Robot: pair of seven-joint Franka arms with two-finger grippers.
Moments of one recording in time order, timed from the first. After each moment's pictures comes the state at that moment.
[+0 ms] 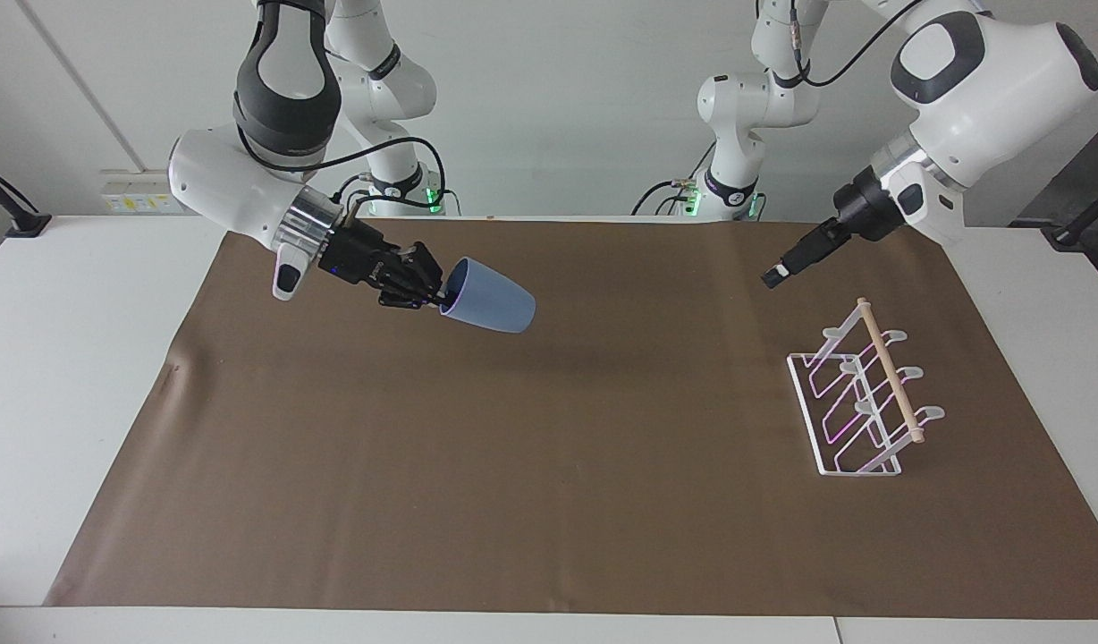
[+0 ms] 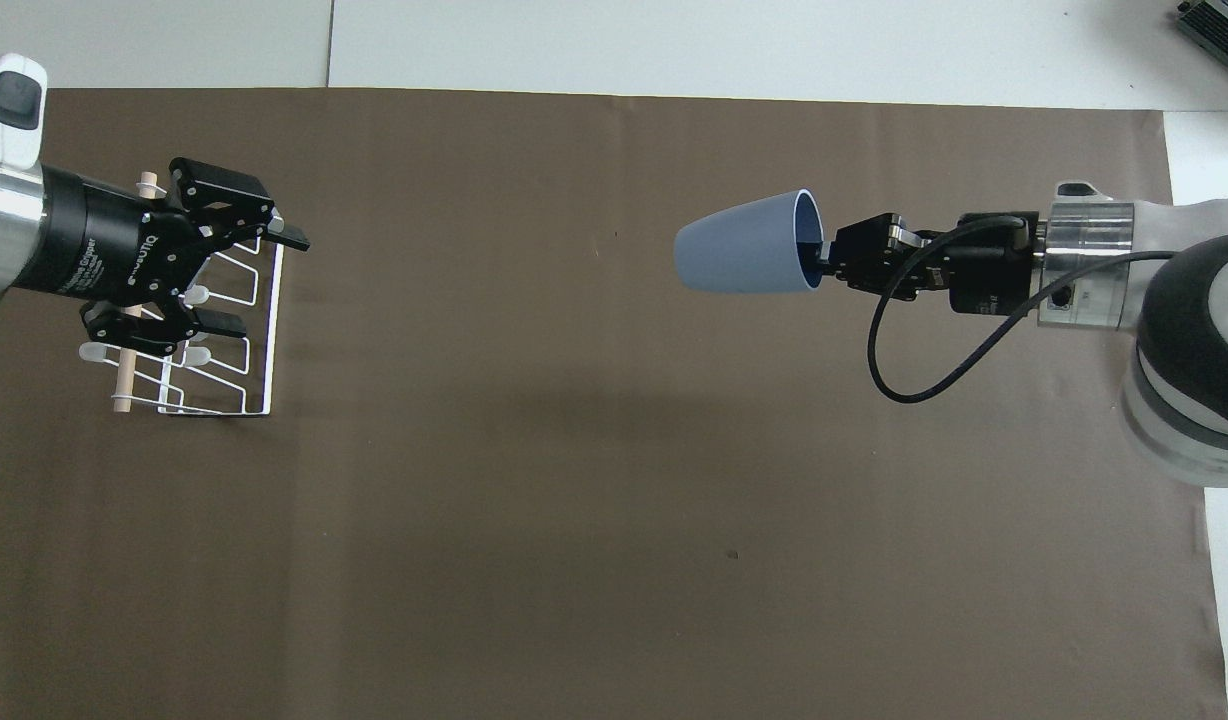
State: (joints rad) left arm -0.08 0.08 -0.05 -1.59 -0.54 1.72 -0.79; right arm 0.08 0.06 -0.01 -1.88 1.19 1.98 -0.19
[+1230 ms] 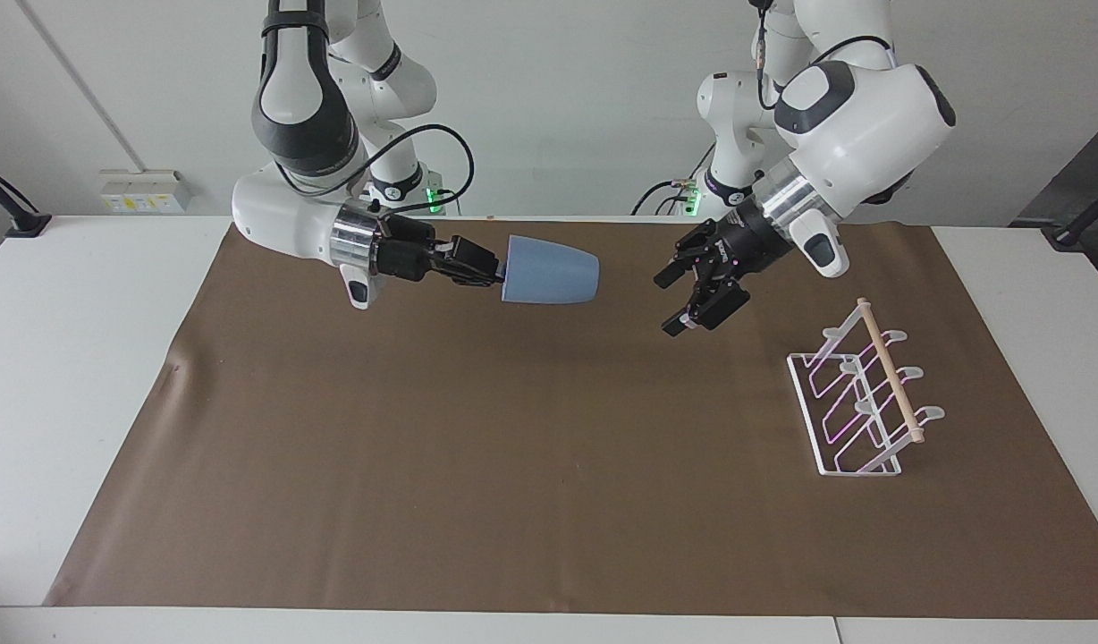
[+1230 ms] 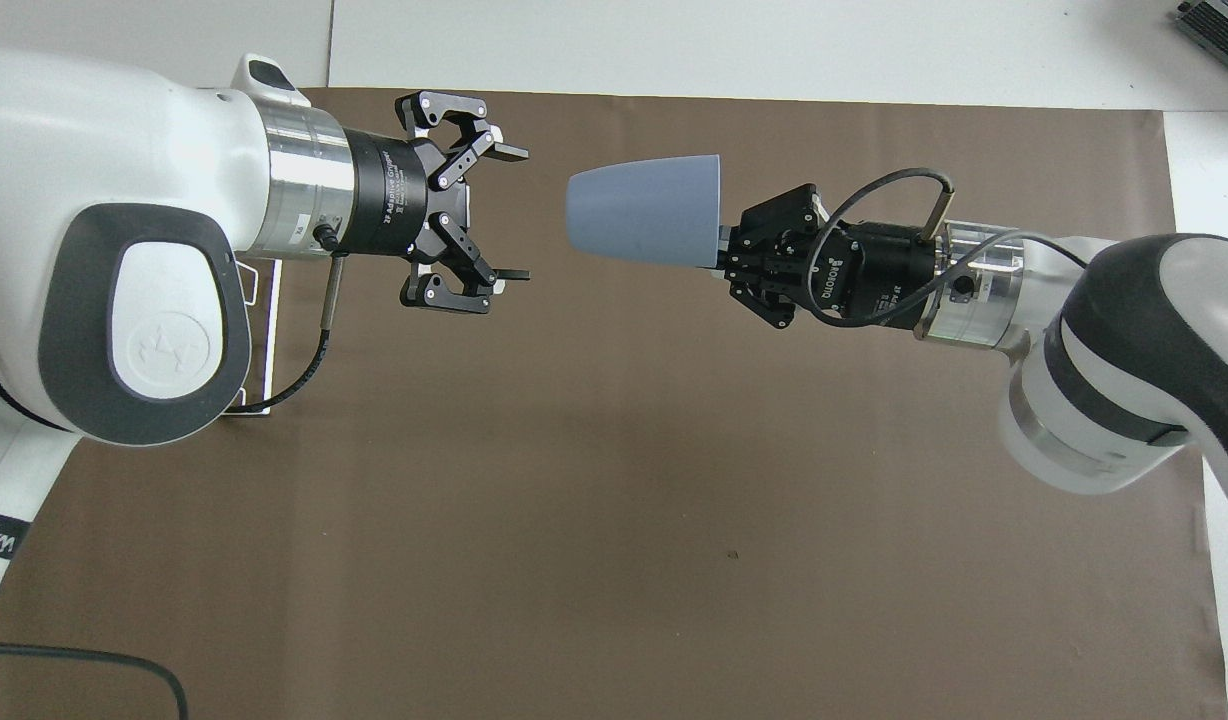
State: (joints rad) left arm -0.25 0.18 -0.18 -1.55 -0.63 2.14 -1.63; right arm 0.19 0.10 0.00 -1.92 1.61 1.98 0.06
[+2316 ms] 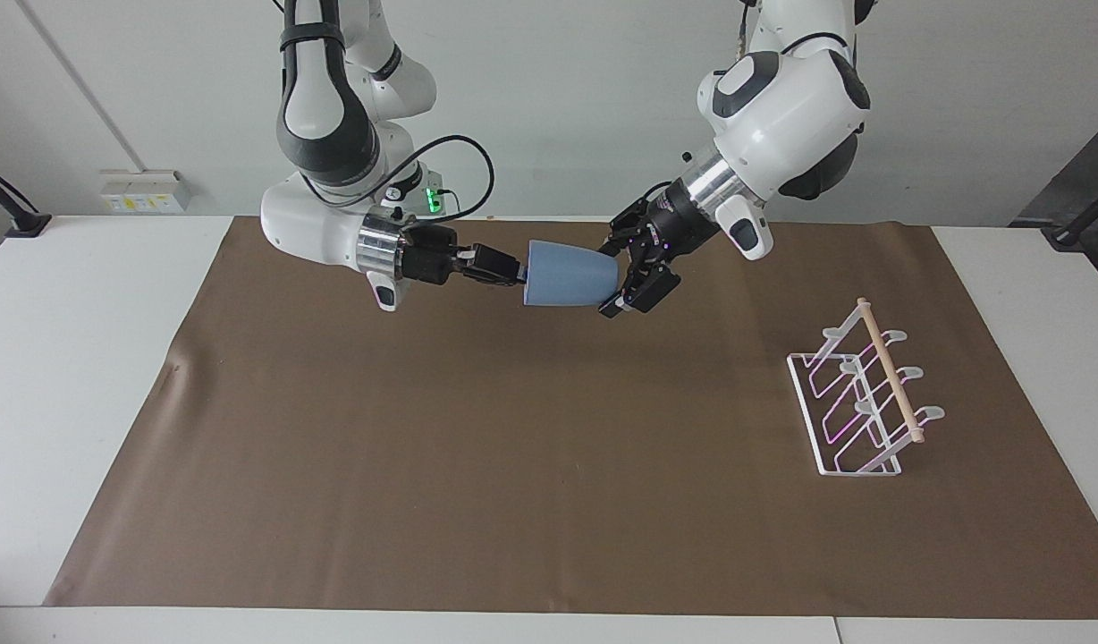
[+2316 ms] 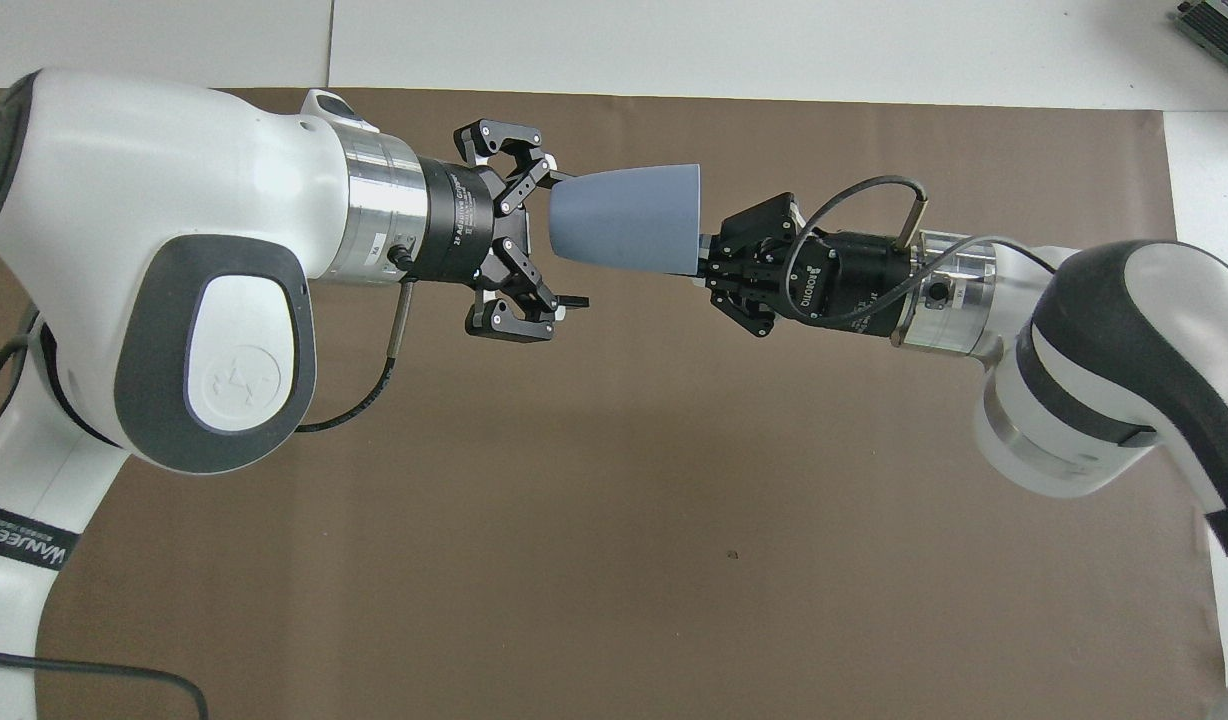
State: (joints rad) left arm -0.30 0.18 -0.19 -1.54 -0.64 2.11 -1.78; right arm 0.21 0.10 0.00 -1.93 1.62 1.99 0.06
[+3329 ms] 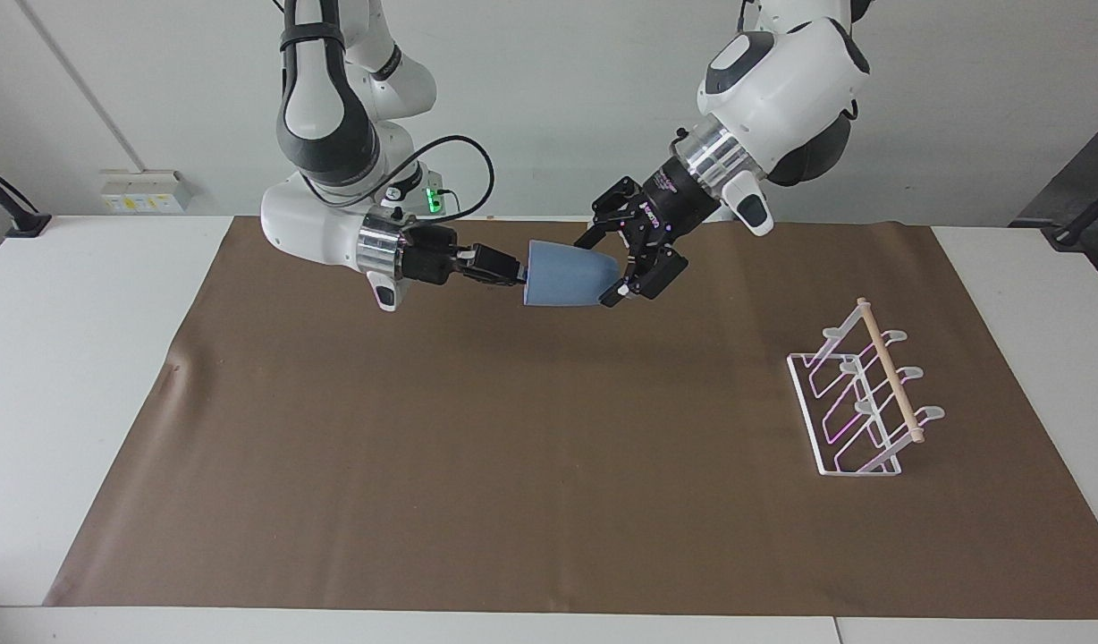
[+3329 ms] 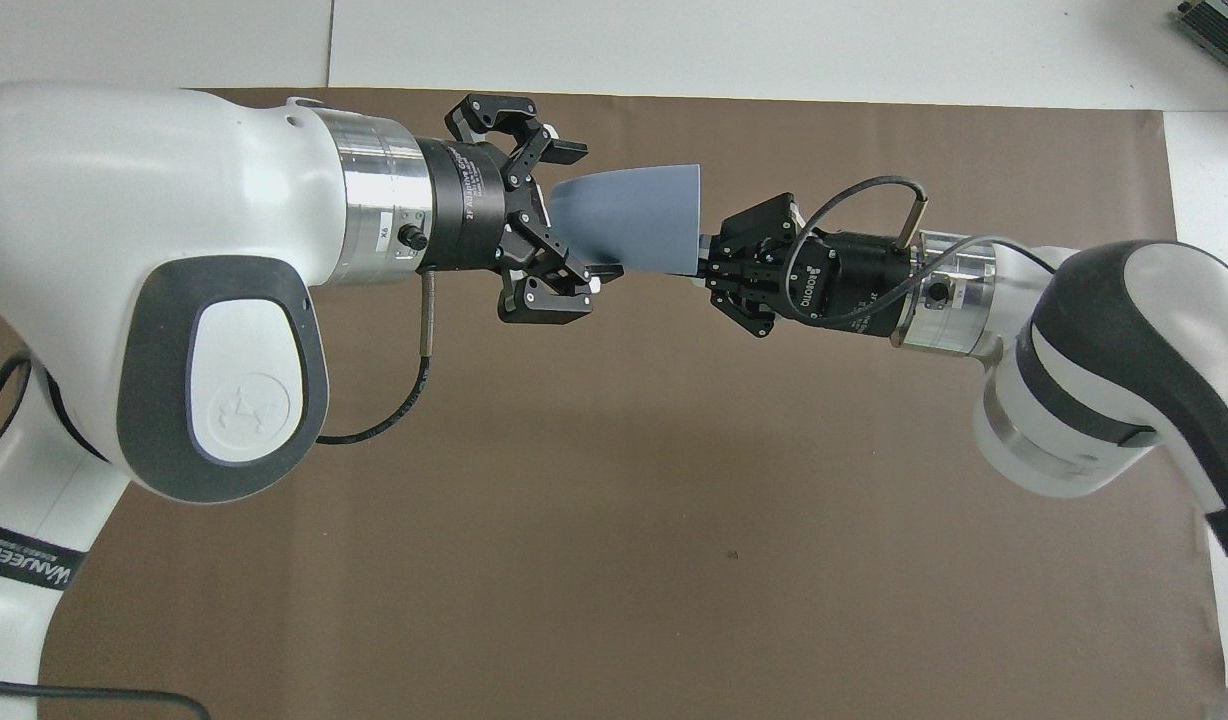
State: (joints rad) left arm -0.32 0.17 -0.21 -1.54 -0.65 2.23 -2.01; right arm 0.21 0.10 0.00 -1.94 1.62 1.99 0.06
